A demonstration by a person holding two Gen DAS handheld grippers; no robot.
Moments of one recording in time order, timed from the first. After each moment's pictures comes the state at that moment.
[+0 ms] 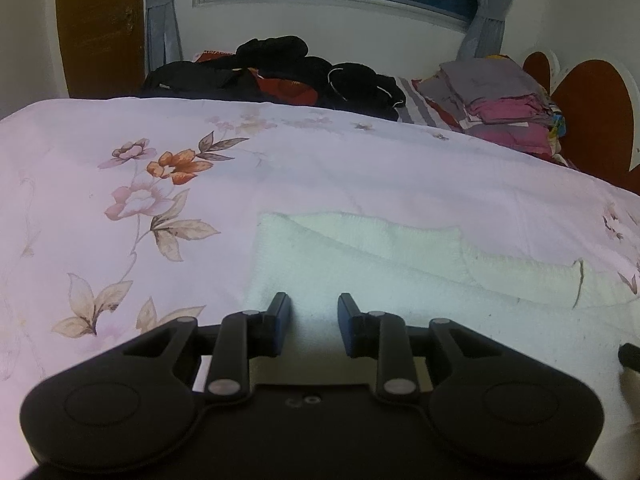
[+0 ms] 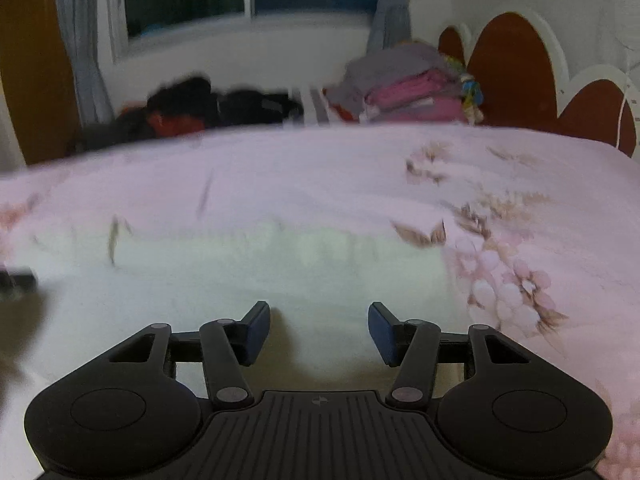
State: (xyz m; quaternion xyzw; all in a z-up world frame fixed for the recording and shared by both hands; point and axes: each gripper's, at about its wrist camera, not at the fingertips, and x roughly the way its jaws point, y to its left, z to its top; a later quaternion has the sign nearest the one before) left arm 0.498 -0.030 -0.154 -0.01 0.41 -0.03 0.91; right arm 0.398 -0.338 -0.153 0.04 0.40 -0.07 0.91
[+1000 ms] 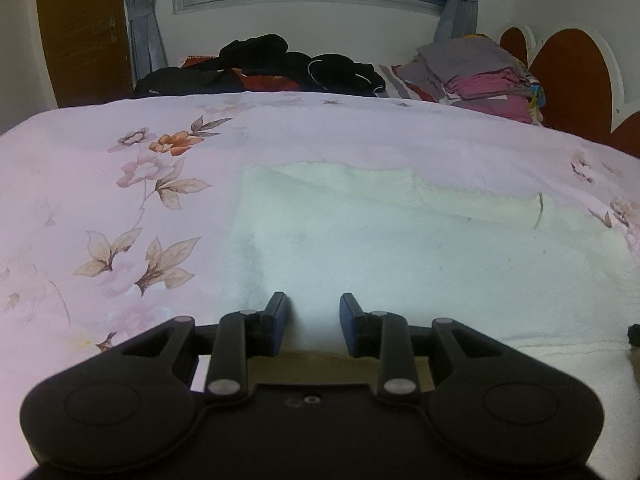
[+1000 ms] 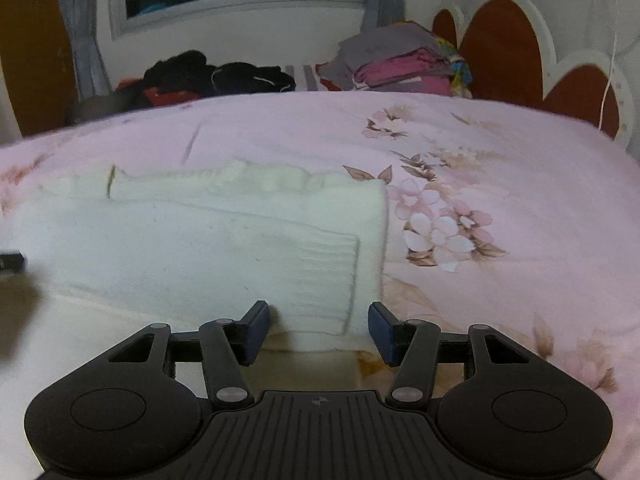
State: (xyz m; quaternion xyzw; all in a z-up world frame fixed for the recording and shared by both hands) left arm 0.436 -0.047 -0.151 0.03 0.41 -0.04 0.91; right arm 0.332 -0.356 -0.151 0.03 0.43 -0.07 0.90
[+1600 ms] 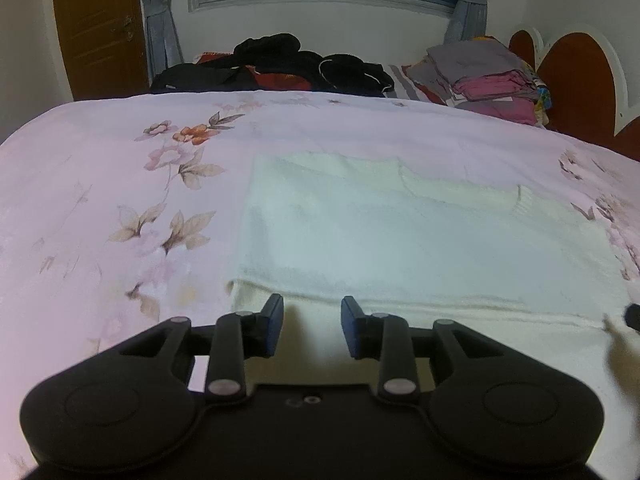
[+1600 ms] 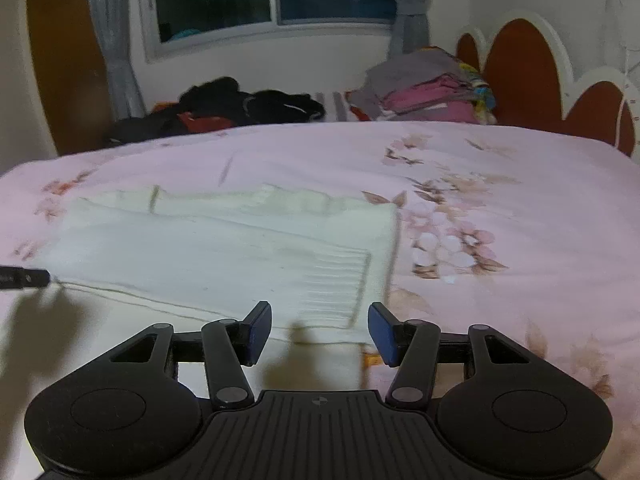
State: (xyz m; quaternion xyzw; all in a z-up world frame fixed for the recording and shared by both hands) left arm 0.391 -0.055 -0.128 0.02 0.42 -0.02 0.91; right arm 0.300 -0.356 -0.119 0.06 0.37 0.00 0.93
